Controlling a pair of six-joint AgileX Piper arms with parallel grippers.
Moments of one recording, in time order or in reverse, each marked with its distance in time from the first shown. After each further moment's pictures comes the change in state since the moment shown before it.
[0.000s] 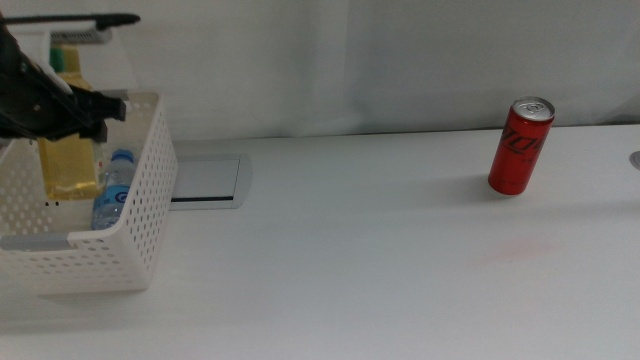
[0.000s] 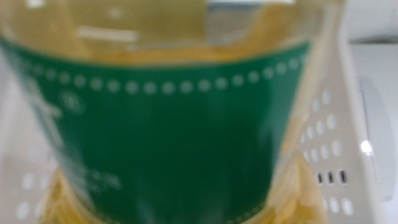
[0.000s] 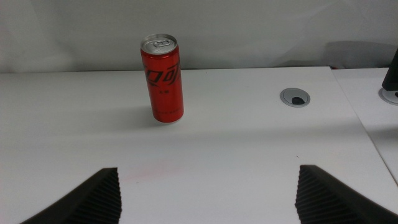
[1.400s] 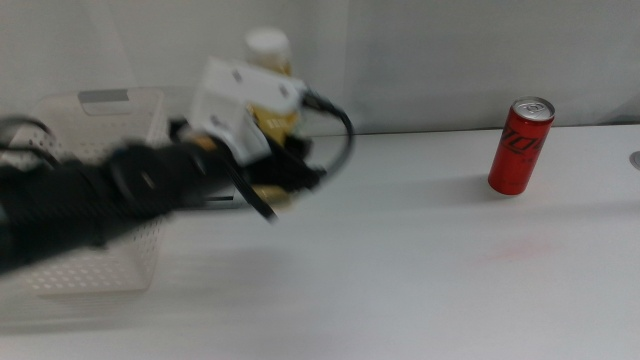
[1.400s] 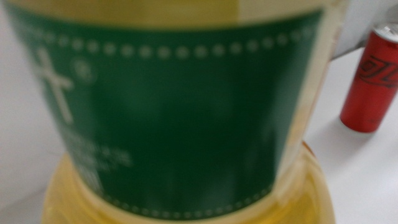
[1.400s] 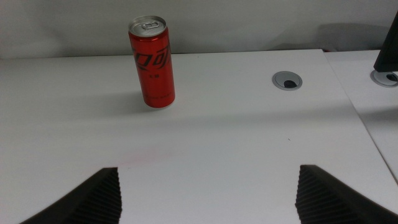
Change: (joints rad) left arm -0.584 -0.223 0.545 -0.845 -0.892 0.787; right arm 0.000 0.000 0.000 0.014 0.050 -0.003
